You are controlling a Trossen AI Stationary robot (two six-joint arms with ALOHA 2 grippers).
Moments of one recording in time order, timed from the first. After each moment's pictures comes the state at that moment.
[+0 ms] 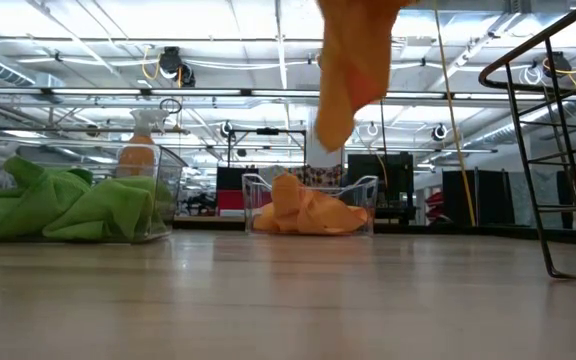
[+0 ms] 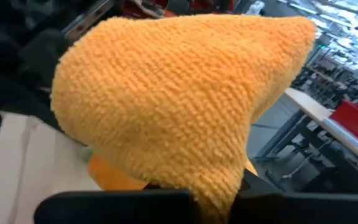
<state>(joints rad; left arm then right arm) -0.49 1.72 1.25 0.15 -1.02 0.63 0.52 1.28 1.07 -0.14 1.02 -0.08</state>
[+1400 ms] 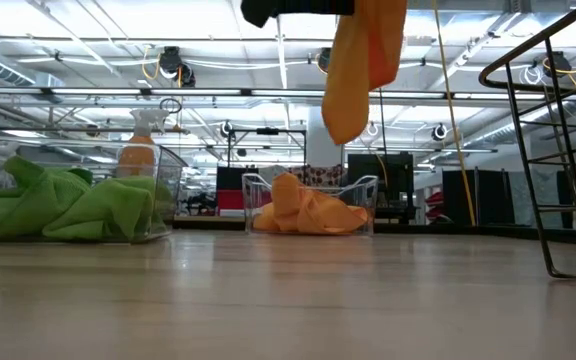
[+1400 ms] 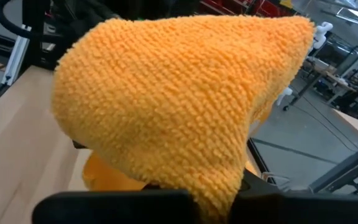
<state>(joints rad) -0.44 1.77 1.25 0.26 -0.91 0.94 0.63 1.29 1.07 -0.13 0.86 -0.11</state>
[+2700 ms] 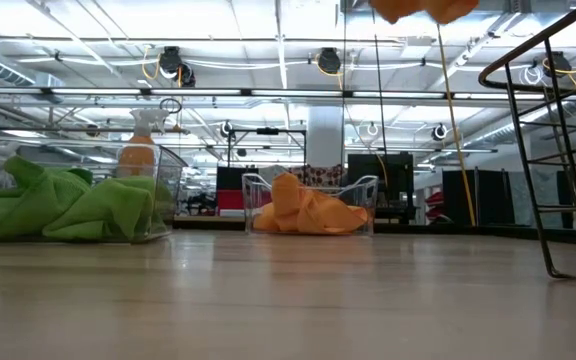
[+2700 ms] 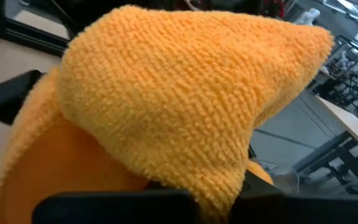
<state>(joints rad) -0.39 1.77 1.25 0.41 -0.70 0.67 0.55 1.36 1.07 -0.14 0.86 -0.12</state>
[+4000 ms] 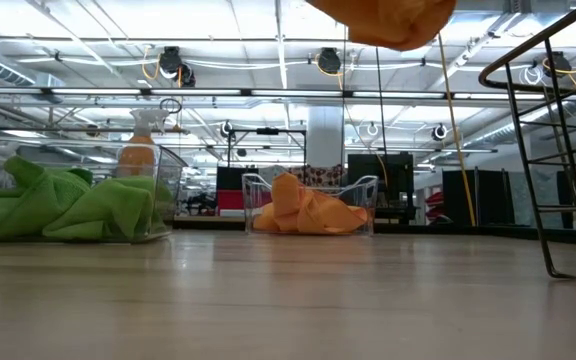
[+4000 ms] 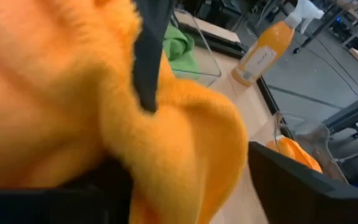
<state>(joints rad) -0.41 1.77 1.25 0.36 -0.62 0.76 0.49 1.38 1.07 -0.36 0.74 0.08</state>
